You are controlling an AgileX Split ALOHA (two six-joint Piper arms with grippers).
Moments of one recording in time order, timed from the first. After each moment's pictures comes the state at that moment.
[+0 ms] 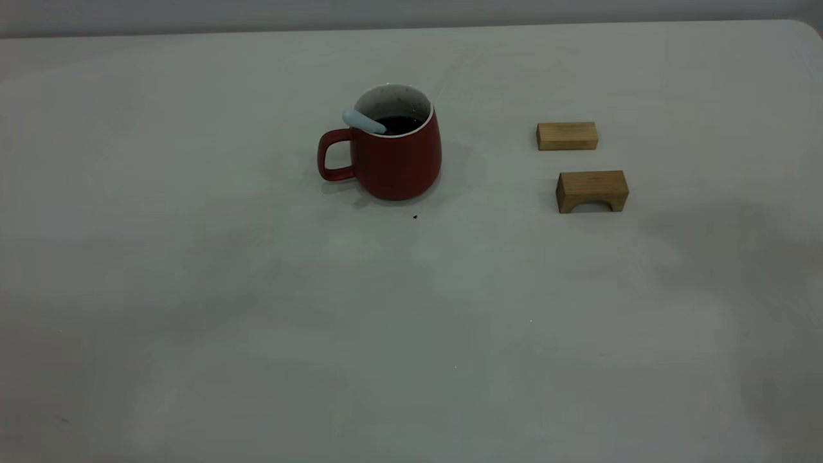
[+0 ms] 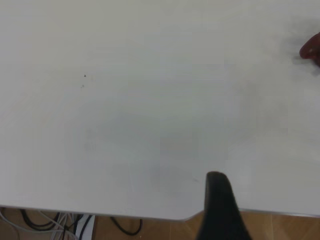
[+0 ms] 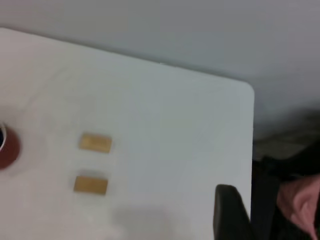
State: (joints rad) left arm 0.01 -0.02 -0.49 0.03 1.14 -0.11; right arm 0.28 1.30 -1.66 -0.25 1.24 0.03
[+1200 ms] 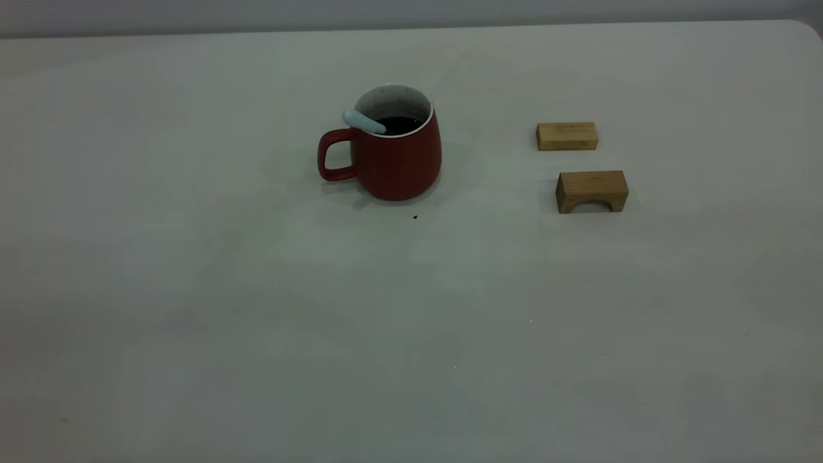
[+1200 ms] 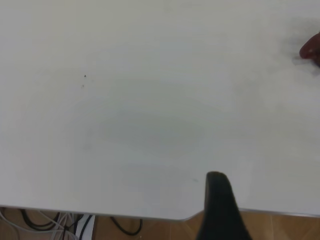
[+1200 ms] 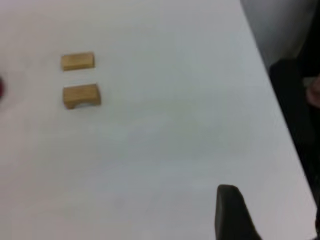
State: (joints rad) left arm 0.01 -0.02 -0.49 0.03 1.14 -0.11; right arm 0.03 0.02 -0.48 -0.08 1.15 0.12
